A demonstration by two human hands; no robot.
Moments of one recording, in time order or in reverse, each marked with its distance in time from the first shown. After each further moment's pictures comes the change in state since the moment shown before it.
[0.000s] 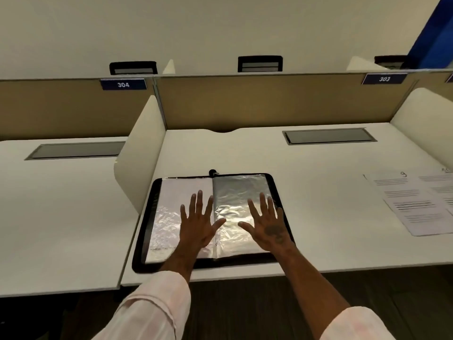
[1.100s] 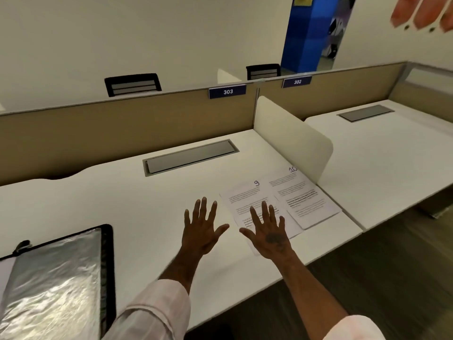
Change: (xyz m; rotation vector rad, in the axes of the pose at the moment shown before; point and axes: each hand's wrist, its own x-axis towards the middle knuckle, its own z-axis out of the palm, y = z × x) left_hand 0.161 0.533 0.075 0.011 -0.071 0.377; right_hand -0.063 0.517 -0.045 0.014 -0.011 0.451
